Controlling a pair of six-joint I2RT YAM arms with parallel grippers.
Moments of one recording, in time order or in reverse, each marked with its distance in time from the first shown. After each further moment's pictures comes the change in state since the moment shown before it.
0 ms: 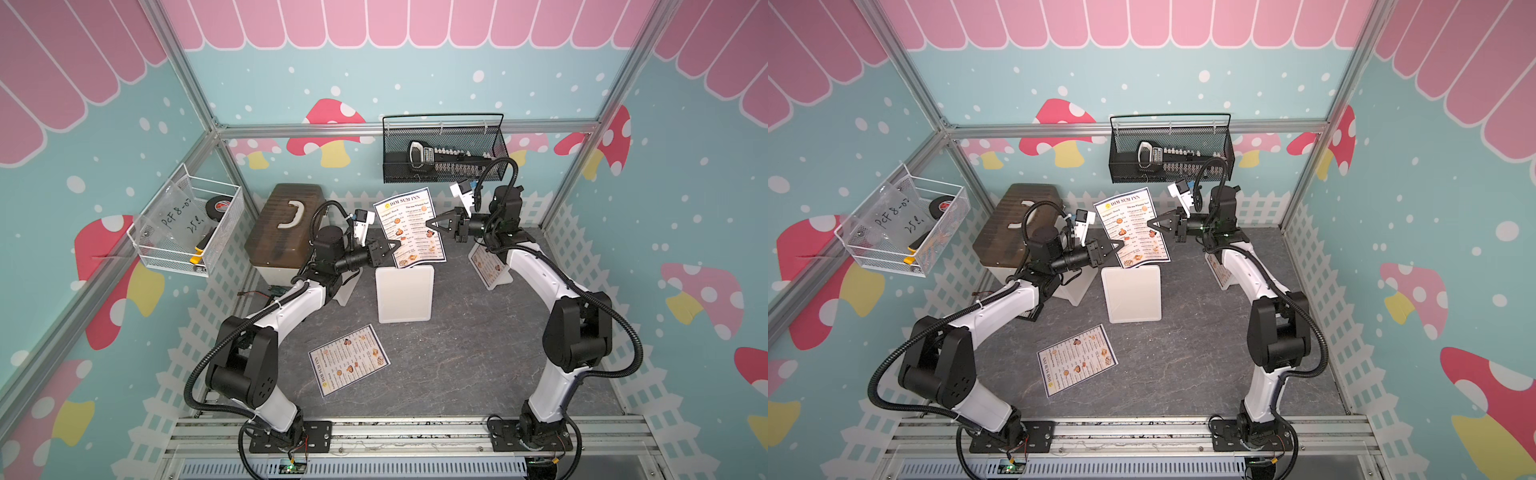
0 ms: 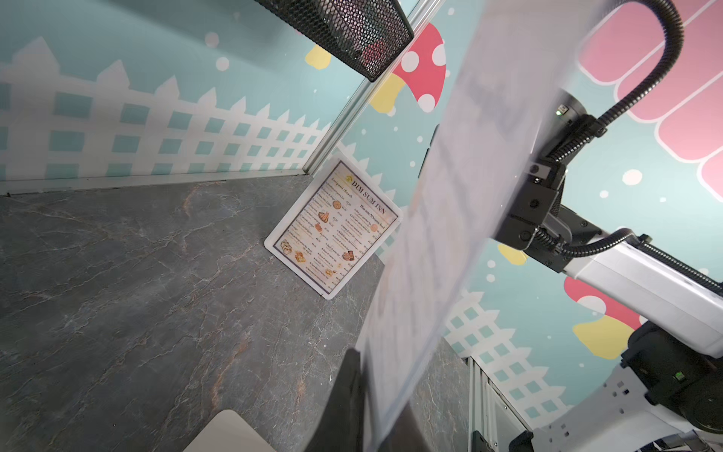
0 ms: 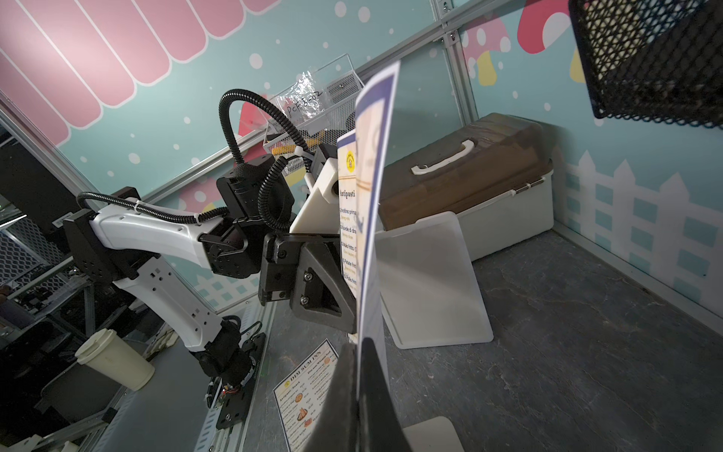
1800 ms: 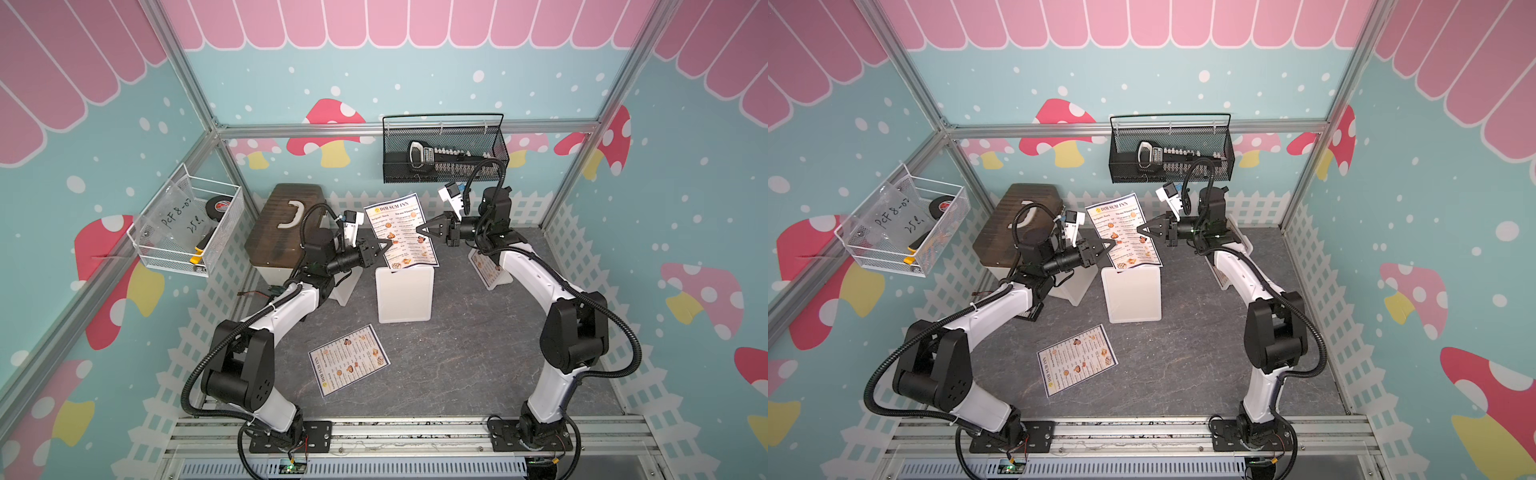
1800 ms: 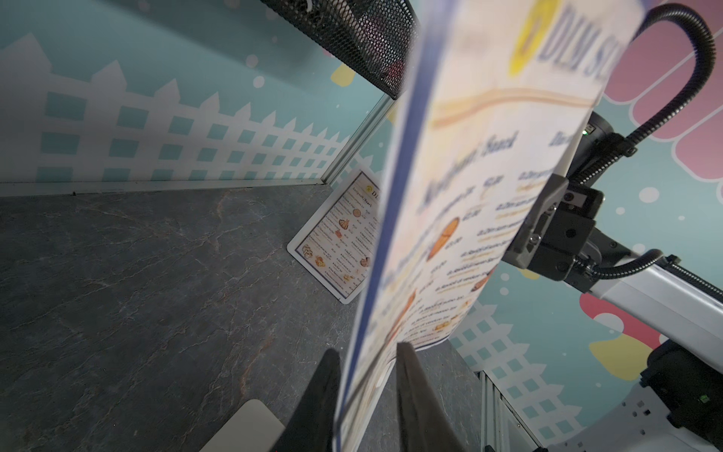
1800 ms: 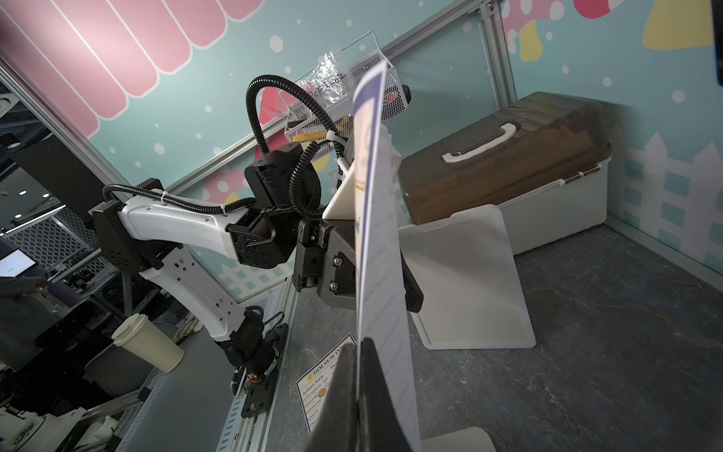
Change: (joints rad) left arm 0.058 -0.032 -0.050 0.025 -0.009 -0.008; right arm 0.065 0.000 0.009 -0.040 -0.010 0.000
